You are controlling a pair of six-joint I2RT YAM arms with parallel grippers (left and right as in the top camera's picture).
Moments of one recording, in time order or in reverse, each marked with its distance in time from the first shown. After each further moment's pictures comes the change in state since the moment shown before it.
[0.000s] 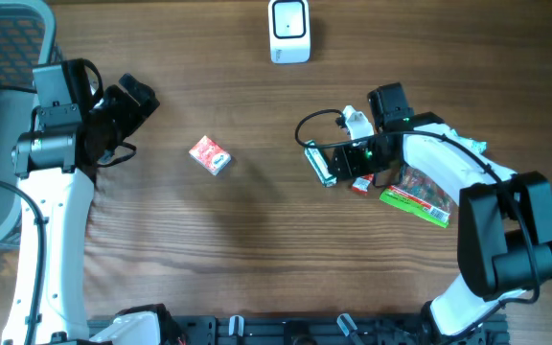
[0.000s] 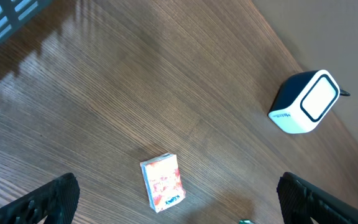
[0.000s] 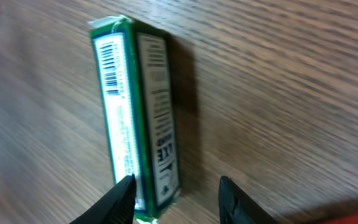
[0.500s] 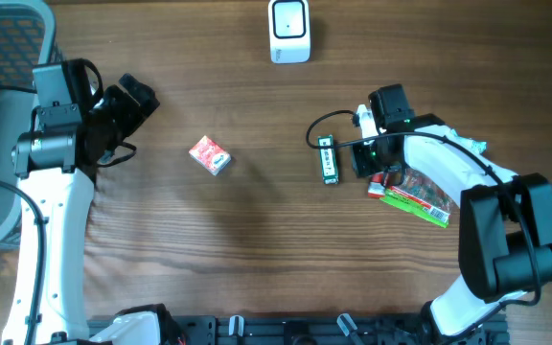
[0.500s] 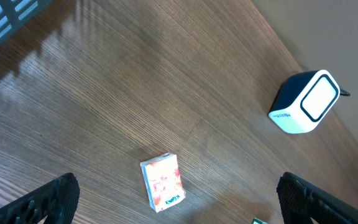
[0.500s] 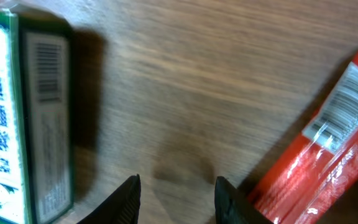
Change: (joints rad) left arm 0.000 0.000 0.000 0.000 0.000 0.000; right arm 0.000 -0.009 -0.003 -0.014 0.338 0.077
